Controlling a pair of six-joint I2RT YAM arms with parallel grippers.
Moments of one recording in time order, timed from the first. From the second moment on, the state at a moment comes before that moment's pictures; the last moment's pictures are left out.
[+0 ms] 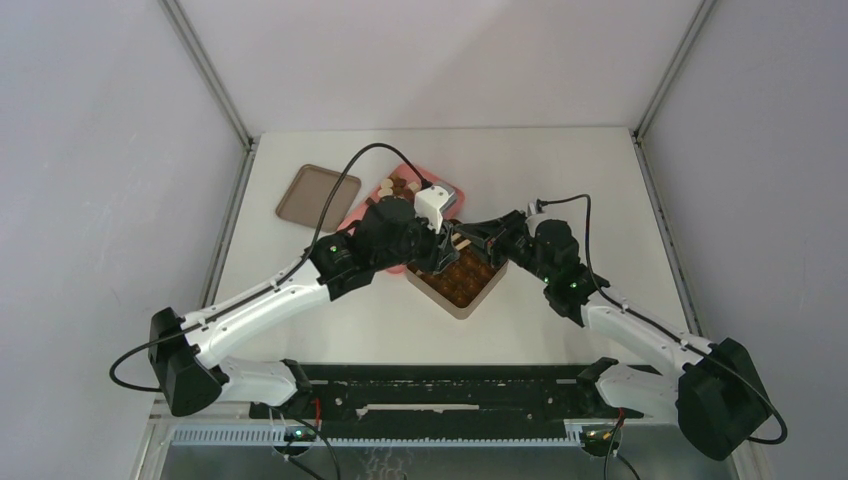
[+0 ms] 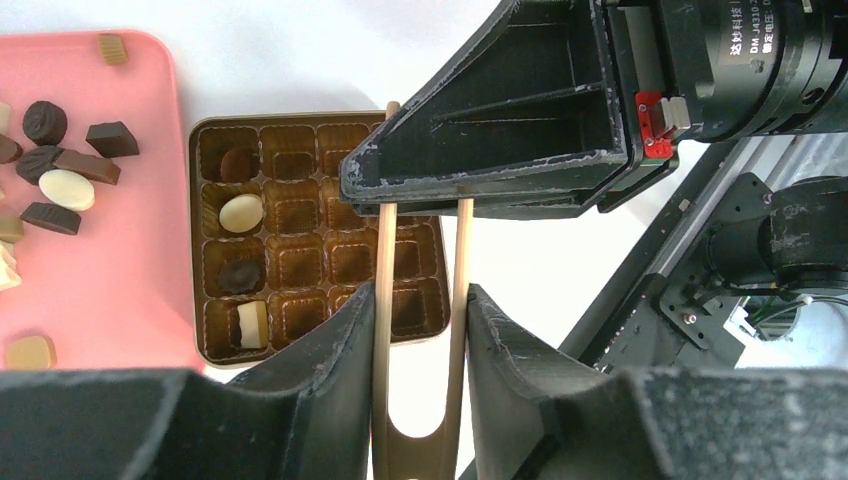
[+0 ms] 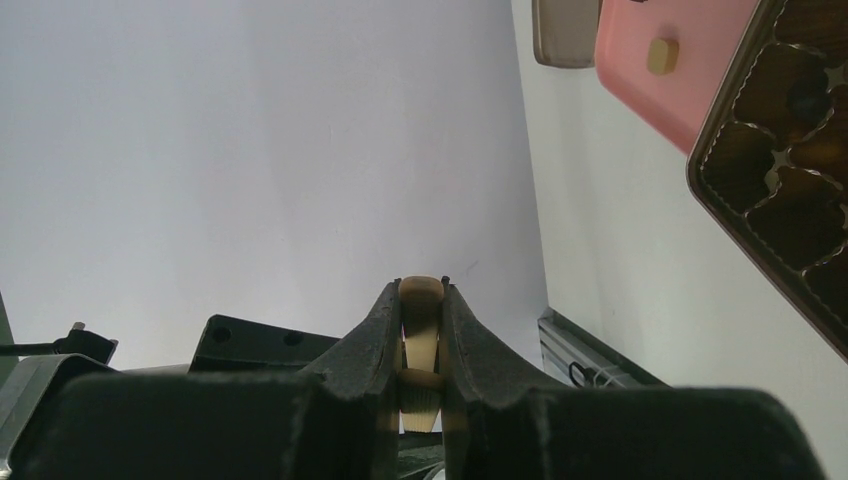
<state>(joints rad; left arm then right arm) -0.92 1.28 1.16 -0.36 0.02 -0.22 0.58 1.09 0.59 0.32 -0.22 1.58</state>
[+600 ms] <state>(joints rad) -0.84 1.29 1.16 -0.52 -0.07 -0.22 0.40 0.84 0.59 0.05 -0.20 1.33</state>
